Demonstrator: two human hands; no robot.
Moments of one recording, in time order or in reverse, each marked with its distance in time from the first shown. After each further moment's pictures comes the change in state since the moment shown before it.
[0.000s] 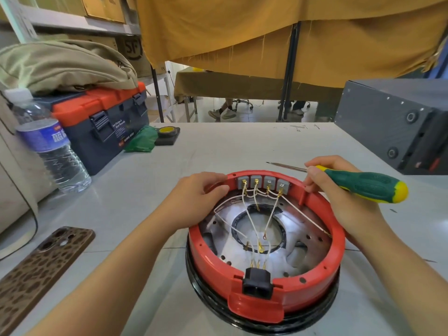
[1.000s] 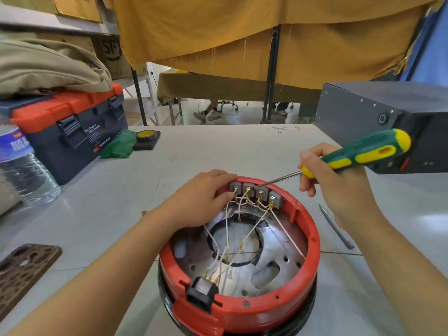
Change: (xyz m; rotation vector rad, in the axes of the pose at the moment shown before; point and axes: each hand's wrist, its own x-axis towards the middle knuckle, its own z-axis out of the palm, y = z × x) left_hand 0.032 0.026 0.024 0.307 -0.162 0.309; right_hand 0.020 -0.015 -0.018 -0.008 0.149 -0.118
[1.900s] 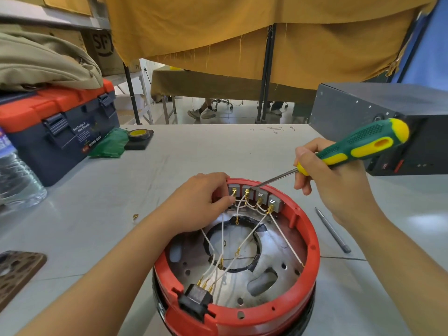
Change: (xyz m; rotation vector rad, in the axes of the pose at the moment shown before) left_hand 0.001 -0.001 0.003 -0.126 0.042 -0.003; right_hand 0.010 -0.004 0.001 -0.019 -0.029 -0.066
